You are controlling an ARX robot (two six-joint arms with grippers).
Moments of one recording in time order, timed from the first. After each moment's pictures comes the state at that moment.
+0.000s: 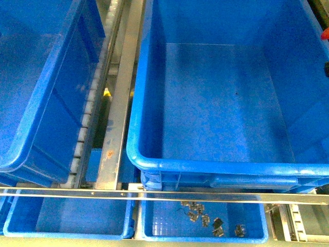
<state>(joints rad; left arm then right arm) 0.00 0.01 0.02 0.00 0.00 -0.01 0.20 1.14 0.45 0.21 0.18 -0.28</state>
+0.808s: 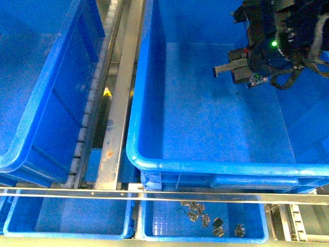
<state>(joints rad) 0.00 0.01 0.02 0.00 0.00 -0.01 0.16 2.19 1.27 0.18 0.36 -0.01</state>
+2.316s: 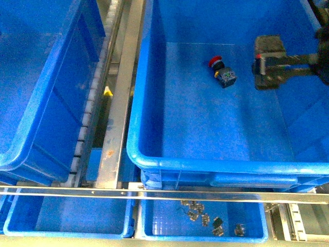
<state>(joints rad) 0.00 0.01 0.02 0.00 0.00 -0.01 0.14 1.55 0.65 0.27 0.14 0.11</state>
